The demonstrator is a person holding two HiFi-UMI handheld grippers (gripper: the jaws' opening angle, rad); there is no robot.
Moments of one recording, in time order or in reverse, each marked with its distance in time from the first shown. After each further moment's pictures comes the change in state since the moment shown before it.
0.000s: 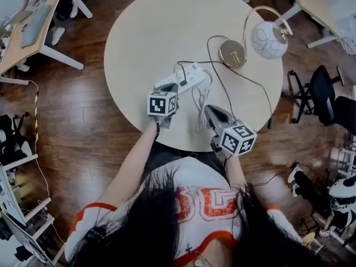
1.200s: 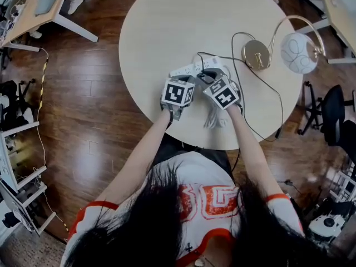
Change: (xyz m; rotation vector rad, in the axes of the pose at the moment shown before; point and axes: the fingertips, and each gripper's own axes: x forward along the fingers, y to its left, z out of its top) left arm 0.003 0.001 -0.018 -0.032 0.108 0.052; right arm 0.164 -0.035 -0.029 -0.783 0.500 0.125
